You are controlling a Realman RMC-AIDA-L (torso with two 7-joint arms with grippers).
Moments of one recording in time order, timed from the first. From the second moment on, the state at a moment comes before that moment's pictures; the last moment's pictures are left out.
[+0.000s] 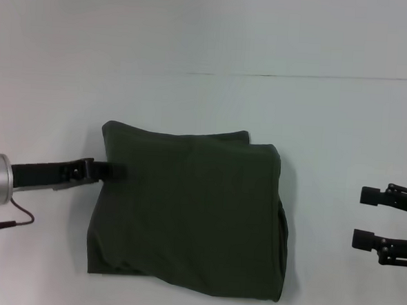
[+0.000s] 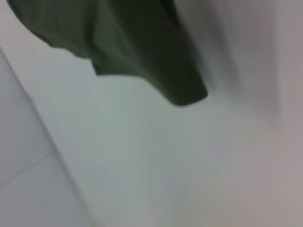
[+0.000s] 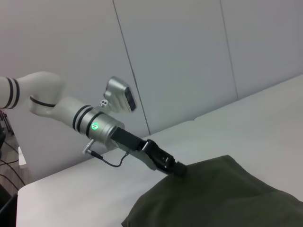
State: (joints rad) left arm -0.58 -2.11 0.54 0.68 2.24 1.36 -2.18; right arm 0.38 2.03 -0.45 -0.78 -2.08 -1.91 1.35
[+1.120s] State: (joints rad) left arm -0.31 -2.18 0.50 0.91 2.12 1.77 -1.26; right arm 0.32 2.09 -0.45 -0.61 -2.11 -1.73 0.99
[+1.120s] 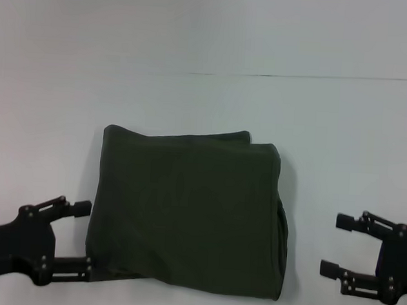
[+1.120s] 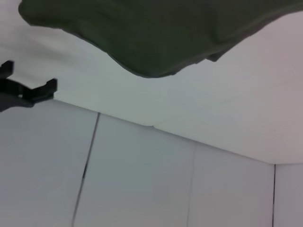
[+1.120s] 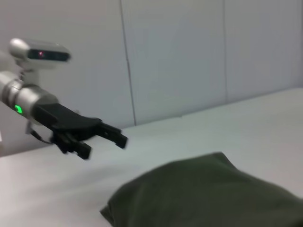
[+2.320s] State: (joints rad) left arm -0.31 -2.17 0.44 0.84 2.17 1.75 -1.16; right arm 0.32 2.09 -0.45 -0.53 -2.12 -1.60 0.91
